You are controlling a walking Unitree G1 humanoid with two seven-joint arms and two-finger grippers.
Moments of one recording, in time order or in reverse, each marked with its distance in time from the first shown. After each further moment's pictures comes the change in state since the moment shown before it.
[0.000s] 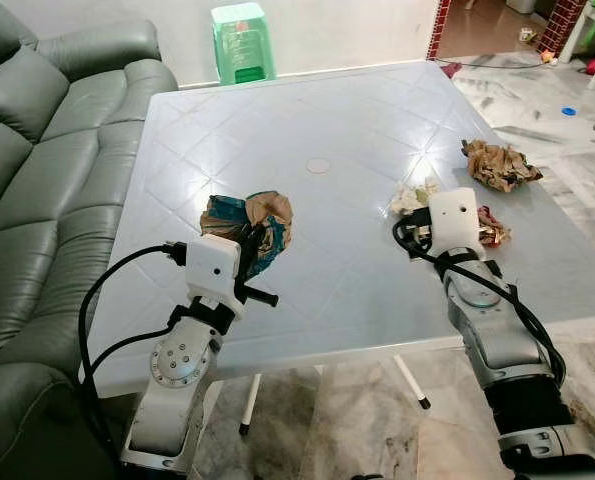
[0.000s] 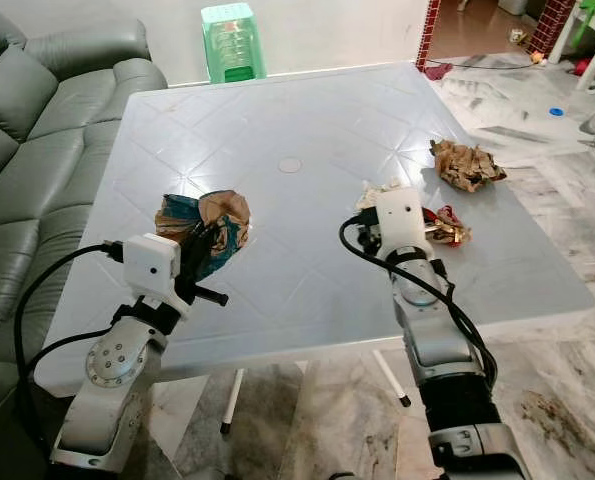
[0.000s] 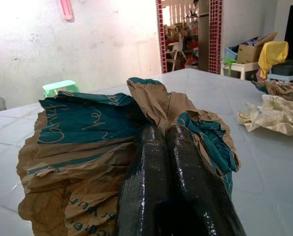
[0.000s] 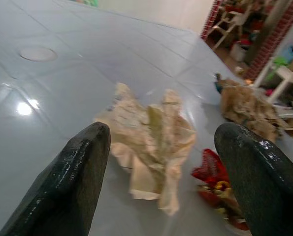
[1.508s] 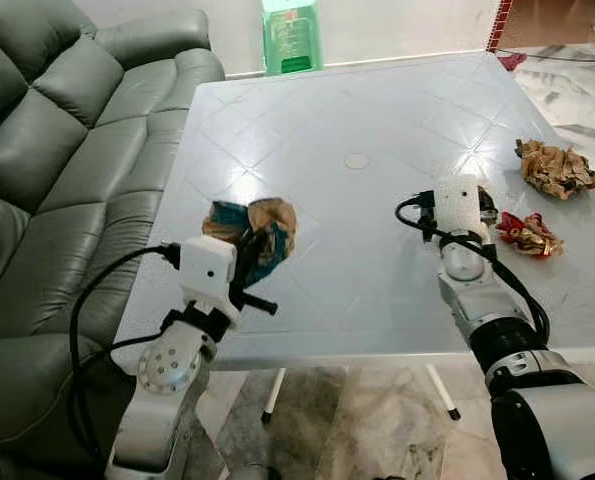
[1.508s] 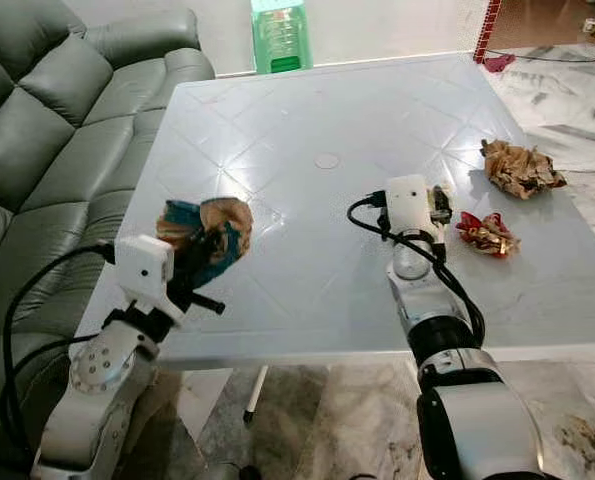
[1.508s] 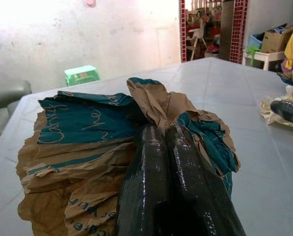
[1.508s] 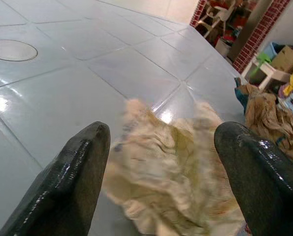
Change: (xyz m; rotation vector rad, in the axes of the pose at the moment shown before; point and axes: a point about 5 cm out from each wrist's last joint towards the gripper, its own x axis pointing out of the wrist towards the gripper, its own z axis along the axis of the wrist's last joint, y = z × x) left arm -0.006 0.001 0.011 -0.042 0.024 -0.022; right arm 0.034 -0.004 -0.006 -0.019 0.039 -0.192
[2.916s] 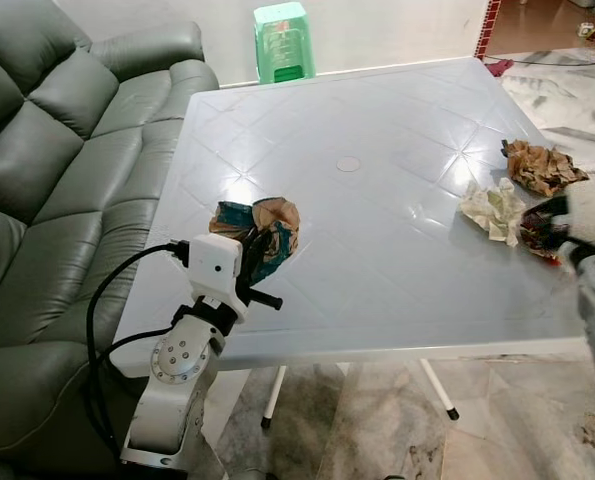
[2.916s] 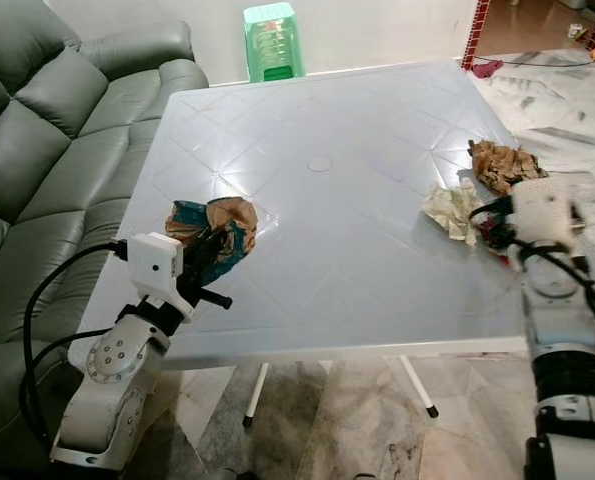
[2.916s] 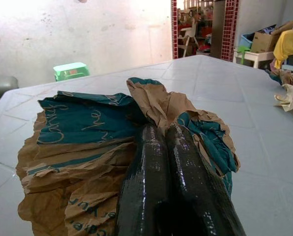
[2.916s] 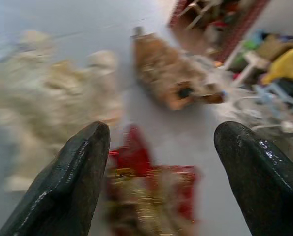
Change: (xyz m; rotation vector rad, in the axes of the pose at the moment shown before) left arm 0.010 -0.003 -0.016 -0.036 0.021 -0.008; right arm -0.009 -0.120 -0.031 -0.088 0.075 0.065
